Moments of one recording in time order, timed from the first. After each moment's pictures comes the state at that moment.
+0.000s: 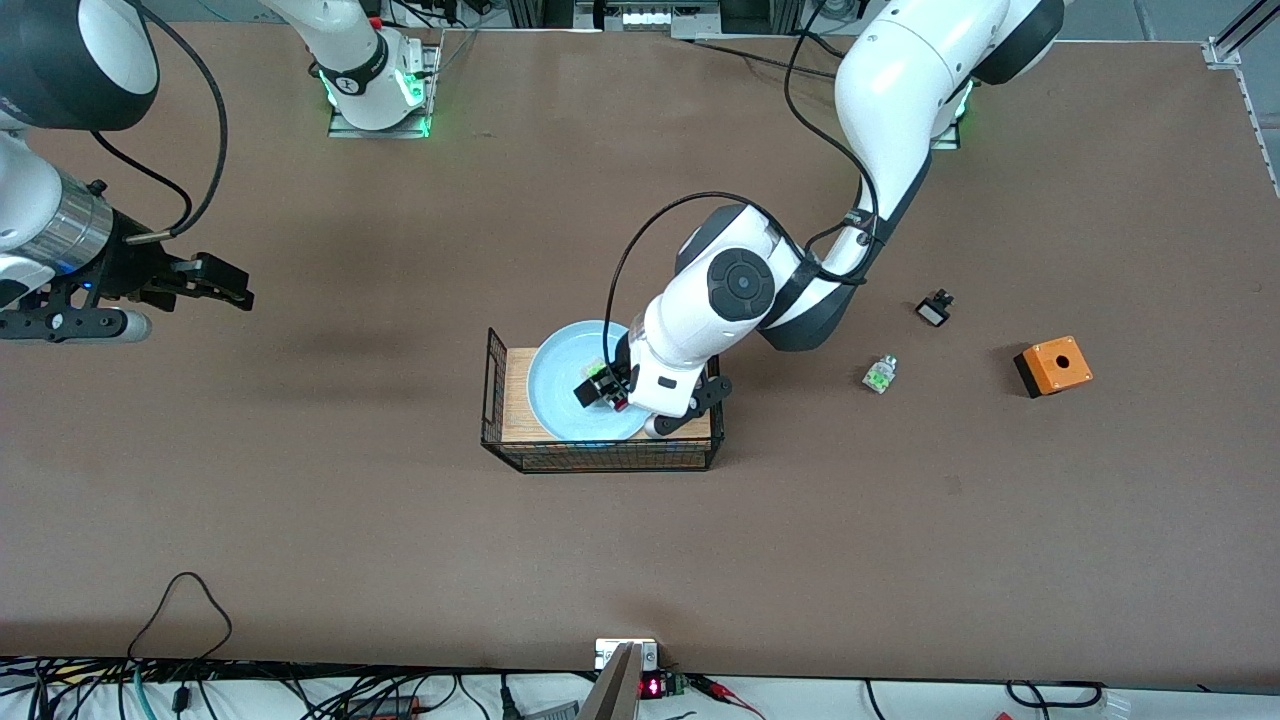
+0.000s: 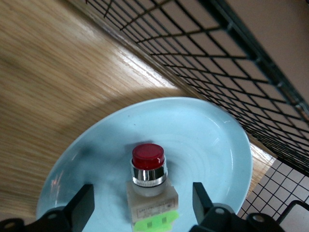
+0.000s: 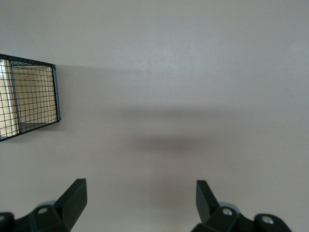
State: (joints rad) left arm -0.46 0.86 -0.30 -1.13 -0.15 2.24 -1.19; right arm 0.19 0.12 -0.14 -1.63 0.06 1.72 0.04
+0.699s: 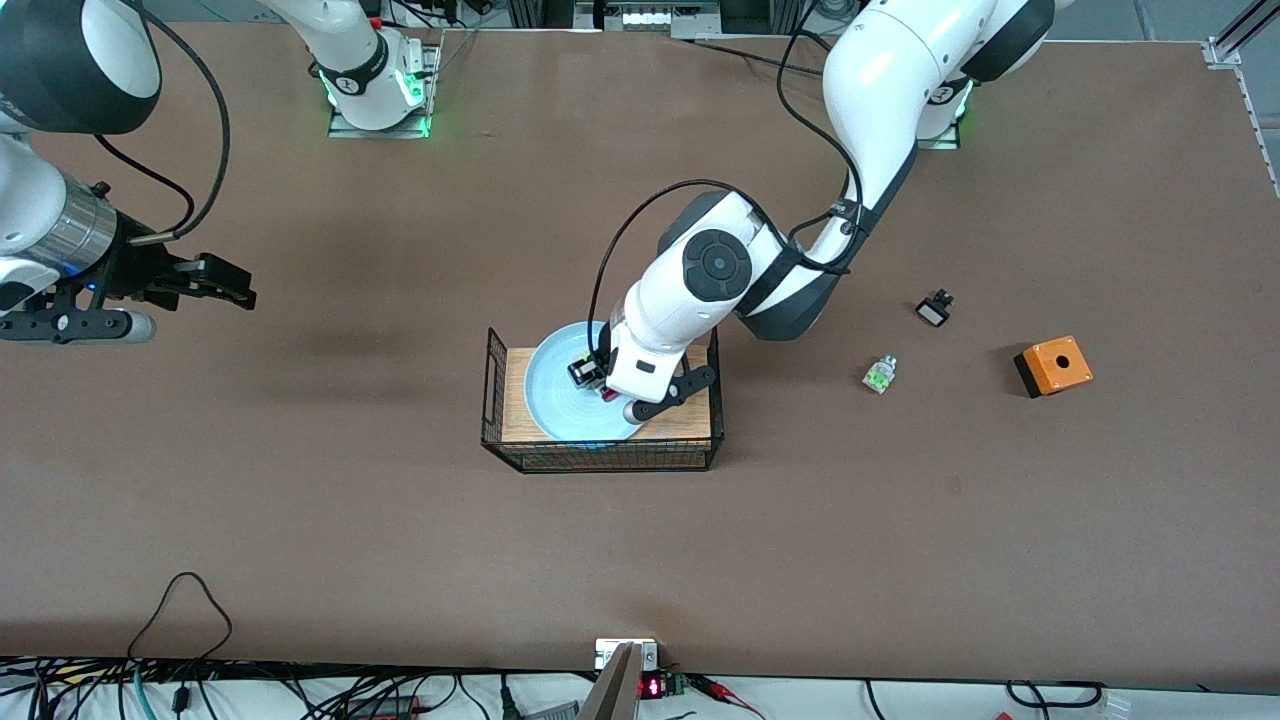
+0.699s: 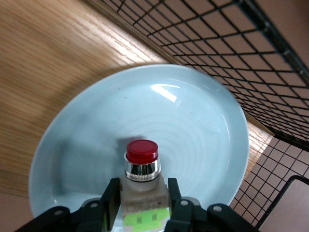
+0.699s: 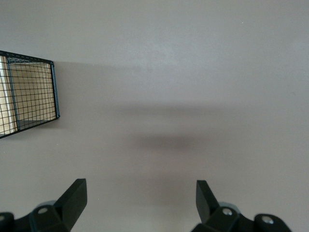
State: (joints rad) left arm -0.50 0.86 -0.29 -1.11 -0.13 2.20 -1.19; right arm 0.19 0.12 -0.14 -1.63 0.06 1.71 0.04
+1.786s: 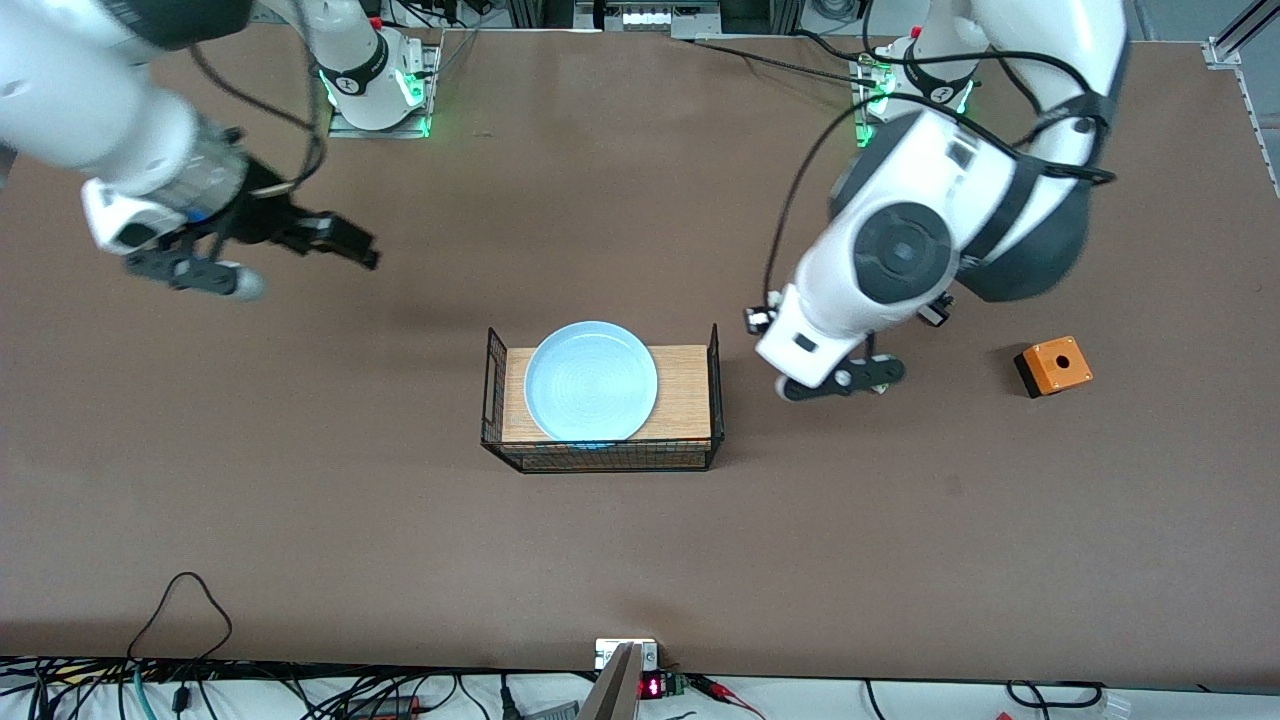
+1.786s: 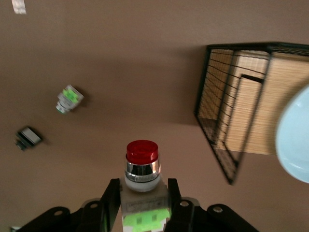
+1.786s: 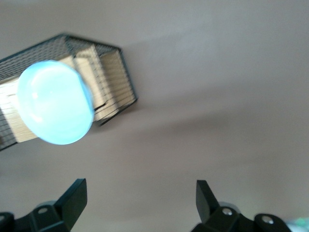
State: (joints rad) left arm -0.24 0.61 -0.27 -1.10 0.01 1.46 -0.59; right arm 0.22 0.09 0.14 -1.60 0.21 1.66 0.67
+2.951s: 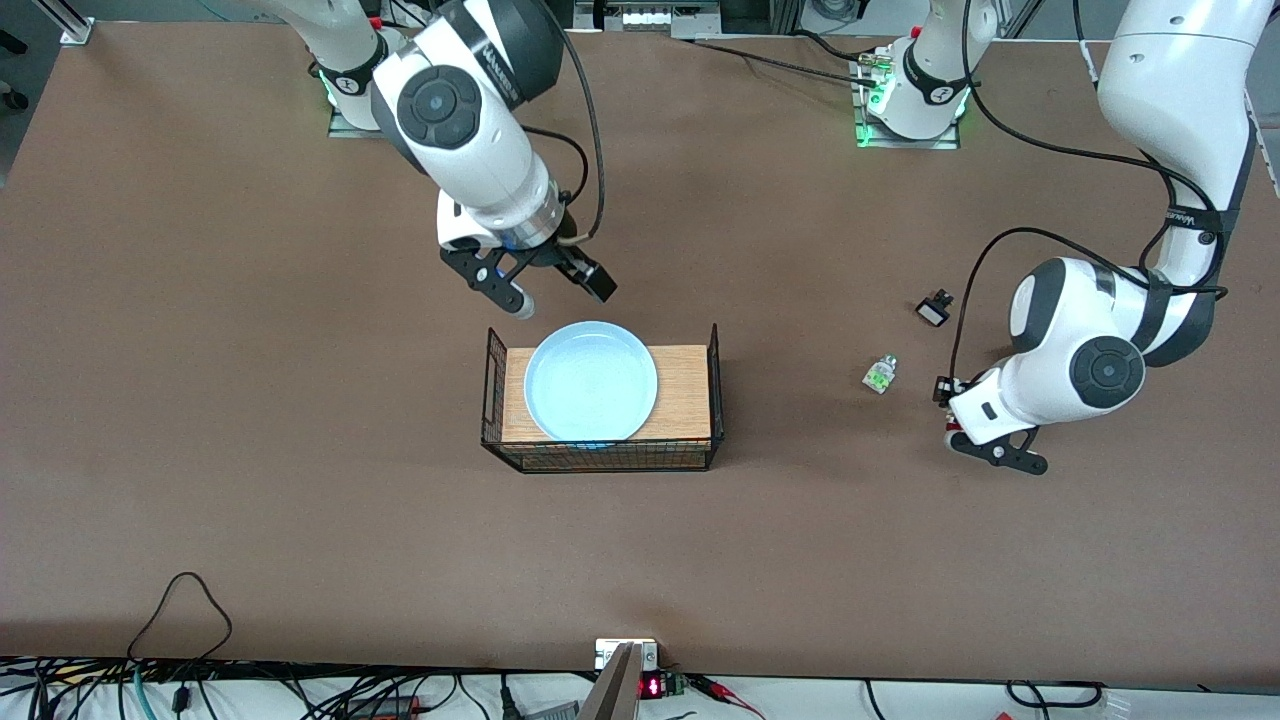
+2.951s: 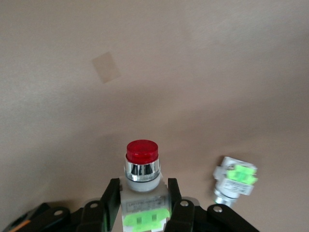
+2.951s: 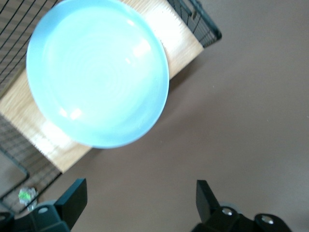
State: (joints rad) left arm 0.19 0.55 -0.27 -1.76 0.20 2.14 0.12; right arm 0.48 0.35 0.19 -1.60 0.12 2.04 1.32
